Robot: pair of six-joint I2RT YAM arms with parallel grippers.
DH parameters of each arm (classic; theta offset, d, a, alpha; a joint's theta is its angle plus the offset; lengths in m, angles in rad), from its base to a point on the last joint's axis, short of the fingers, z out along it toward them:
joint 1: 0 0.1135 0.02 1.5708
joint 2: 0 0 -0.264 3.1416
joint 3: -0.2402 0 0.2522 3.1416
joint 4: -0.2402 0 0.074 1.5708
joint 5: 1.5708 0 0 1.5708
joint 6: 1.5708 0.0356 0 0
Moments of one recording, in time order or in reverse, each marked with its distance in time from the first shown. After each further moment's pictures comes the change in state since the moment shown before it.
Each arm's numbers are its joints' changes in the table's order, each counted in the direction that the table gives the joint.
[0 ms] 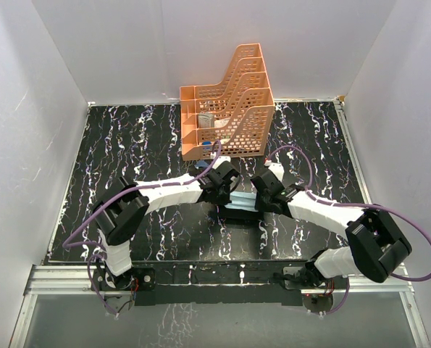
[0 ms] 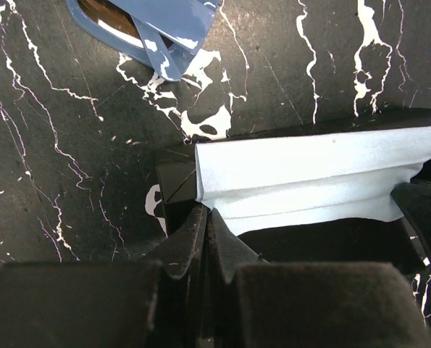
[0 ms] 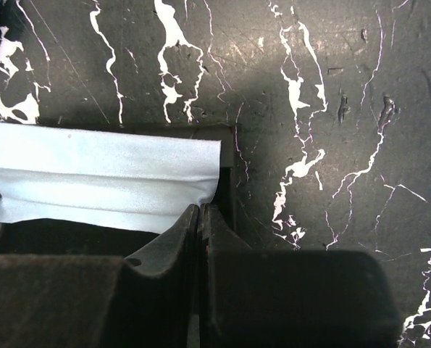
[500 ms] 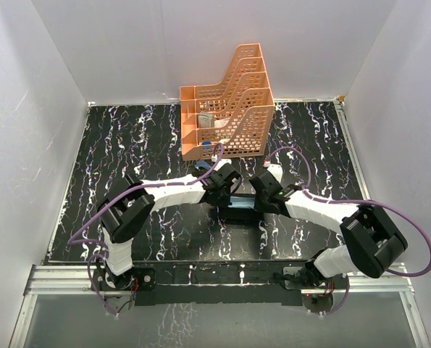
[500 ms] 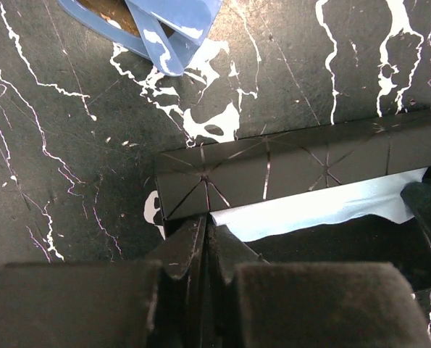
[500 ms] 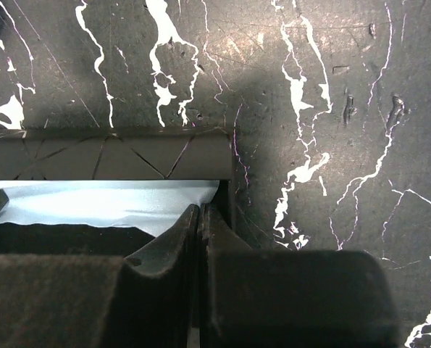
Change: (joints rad) left arm 0.000 -0.039 0.002 0.007 0.010 -0.003; right arm 0.000 -0.033 0.013 0.028 0.000 0.008
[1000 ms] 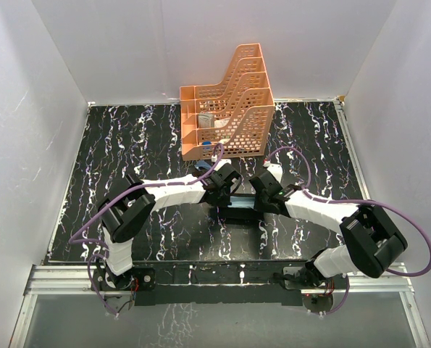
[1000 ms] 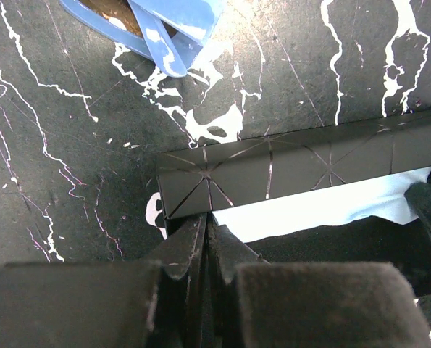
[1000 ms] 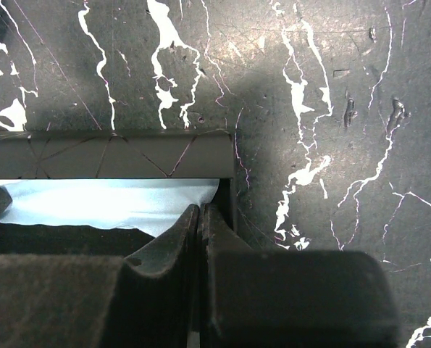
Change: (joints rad) left arm 0.003 -0.008 0.000 0.000 0.000 0.000; right arm 0.000 -0.007 0.000 0.011 0.004 0.000
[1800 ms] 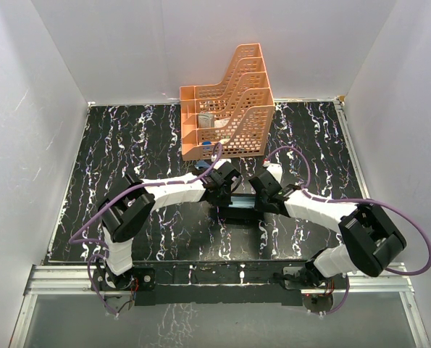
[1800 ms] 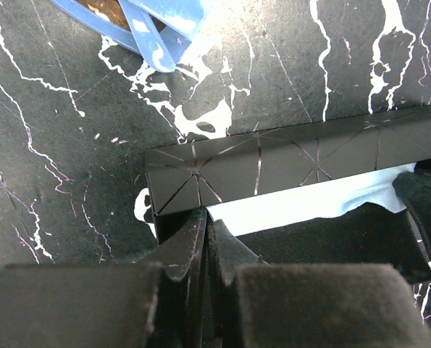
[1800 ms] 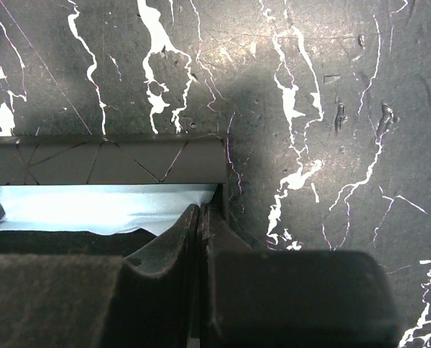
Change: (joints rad) left arm 0.004 -0.002 -0.016 -0.018 0.043 -0.026; right arm 0.000 -0.006 -0.001 -0.001 0.023 -0.016
